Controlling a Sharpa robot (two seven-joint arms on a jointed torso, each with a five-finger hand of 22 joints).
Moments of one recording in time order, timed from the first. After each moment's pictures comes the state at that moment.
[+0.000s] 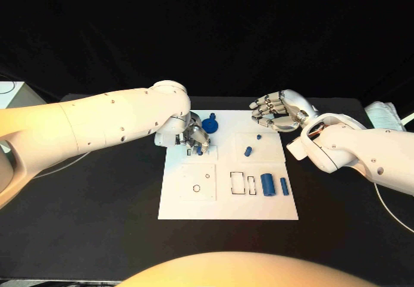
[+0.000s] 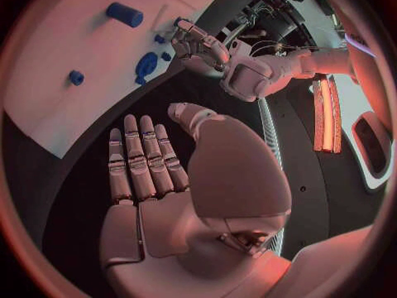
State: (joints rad) left arm 1.44 -0.42 -0.22 1.19 -0.91 0.44 -0.63; left_hand 0.76 -0.04 0.86 -0.01 0.34 0.82 0.07 1.07 0.46 1.22 0.00 1.29 0.88 1.47 -0.09 1.55 1.31 0.05 1.45 0.01 1.44 1.31; right arm 1.28 -0.88 -0.17 1.53 -0.77 -0.51 0.19; right_hand 1.35 -0.20 0.50 0.11 0.39 0.81 0.21 0.20 0.32 0.92 0.20 0.29 0.06 0.93 0.18 0.08 0.25 0.18 0.61 0.29 0.06 0.06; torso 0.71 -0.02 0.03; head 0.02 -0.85
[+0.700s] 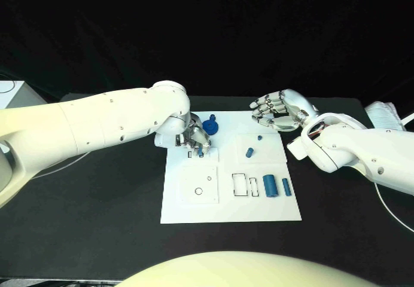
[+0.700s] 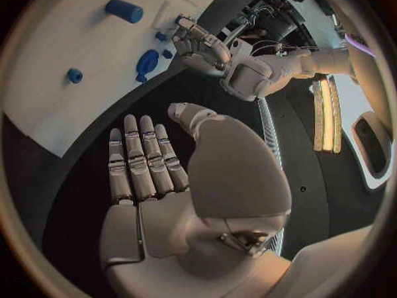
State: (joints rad) left arm 1.44 -0.43 -0.22 1.20 -0.87 0.45 -0.63; left_hand 0.75 -0.03 0.86 -0.02 0.32 0.85 0.05 1.06 0.46 1.25 -0.03 1.29 0.88 1.46 -0.09 1.55 1.31 0.05 1.45 0.01 1.44 1.31; right arm 1.28 -0.88 -0.17 1.53 -0.77 -0.51 0.19; right_hand 1.35 -0.20 0.50 0.11 0.39 0.81 0.21 0.20 0.32 0.92 0.20 0.29 0.06 0.93 0.18 0.08 0.25 0.18 0.61 0.29 0.06 0.06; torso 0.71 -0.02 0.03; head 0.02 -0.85
